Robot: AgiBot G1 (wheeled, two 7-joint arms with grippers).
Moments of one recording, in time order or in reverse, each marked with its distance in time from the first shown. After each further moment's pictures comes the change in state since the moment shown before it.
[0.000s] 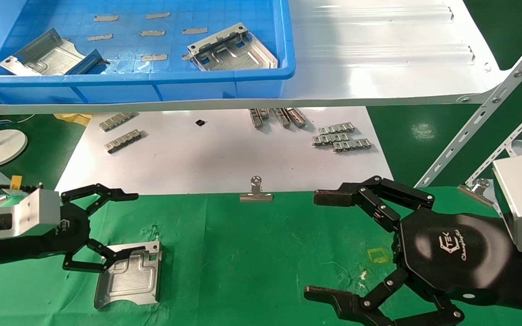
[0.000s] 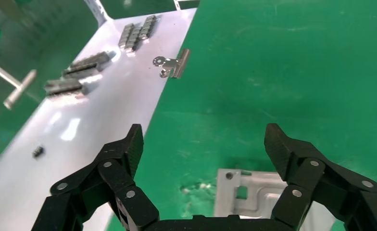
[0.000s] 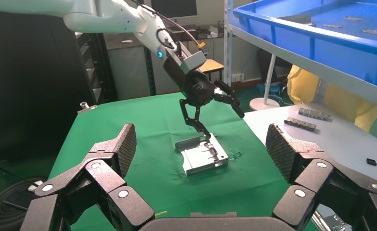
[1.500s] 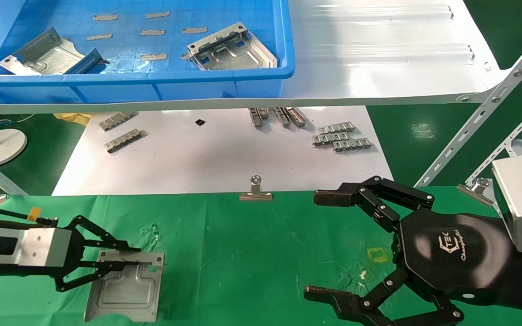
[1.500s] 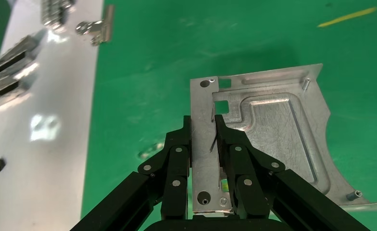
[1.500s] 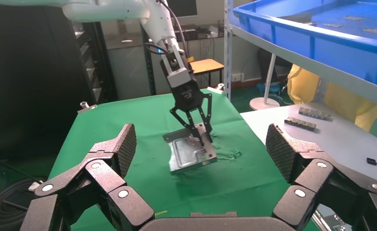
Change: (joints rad) left arm -0.136 -0.034 0.093 -0.158 0.237 -0.041 0.035; right arm 0.000 0.000 0.000 0.000 -0.001 -0.001 0.000
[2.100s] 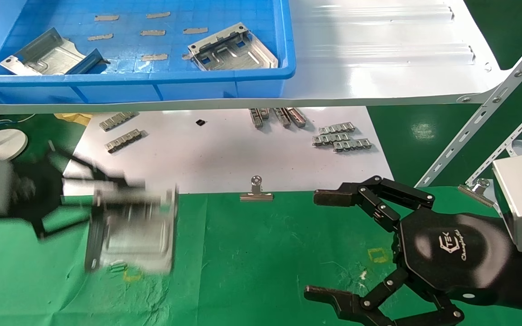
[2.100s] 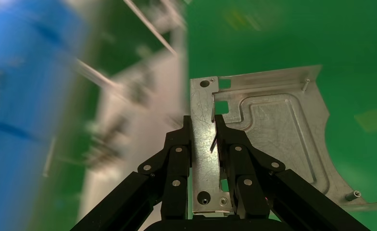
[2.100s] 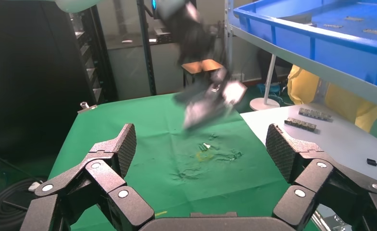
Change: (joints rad) left arm -0.064 -0.099 -0.202 -0.330 -0.058 0.030 -0.269; right arm 0.000 0.000 0.000 0.000 0.000 0.000 0.000
